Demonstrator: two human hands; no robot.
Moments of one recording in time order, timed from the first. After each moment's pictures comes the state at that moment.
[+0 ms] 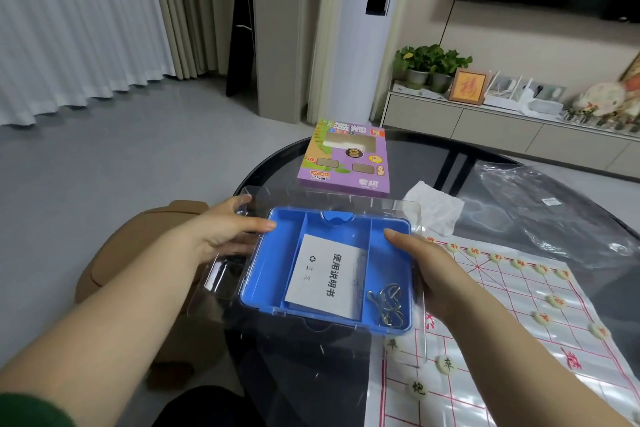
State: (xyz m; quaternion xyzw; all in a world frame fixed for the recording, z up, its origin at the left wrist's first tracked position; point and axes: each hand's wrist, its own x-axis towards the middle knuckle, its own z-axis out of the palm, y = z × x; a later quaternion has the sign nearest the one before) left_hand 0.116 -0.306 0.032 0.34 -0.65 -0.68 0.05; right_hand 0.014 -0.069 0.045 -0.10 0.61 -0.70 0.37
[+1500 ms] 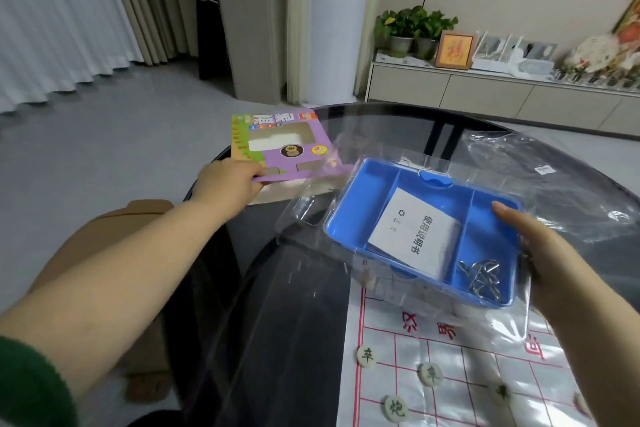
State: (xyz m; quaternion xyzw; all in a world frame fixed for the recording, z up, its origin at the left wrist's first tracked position) left_hand 0.024 -0.300 0.028 0.23 -0.96 -0.05 0.12; right_hand -0.059 0.019 0.048 0.04 0.63 -0.73 0.24
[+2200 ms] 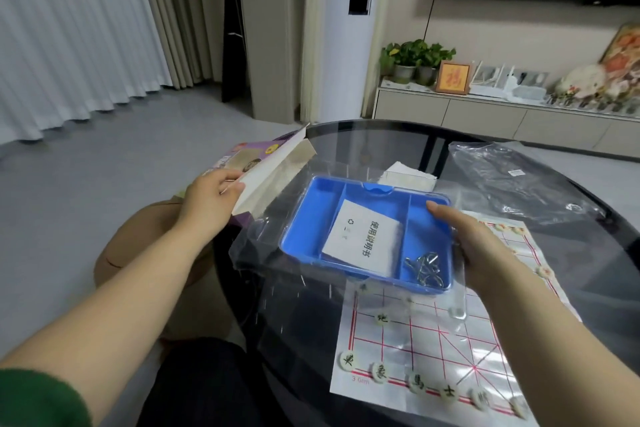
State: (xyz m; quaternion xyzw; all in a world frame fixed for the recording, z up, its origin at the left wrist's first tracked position) left_hand 0.149 -0.245 0.062 0.34 -0.82 -0.35 0.31; right_hand 0.026 0.018 0.068 -0.03 0.63 -0.72 0.29
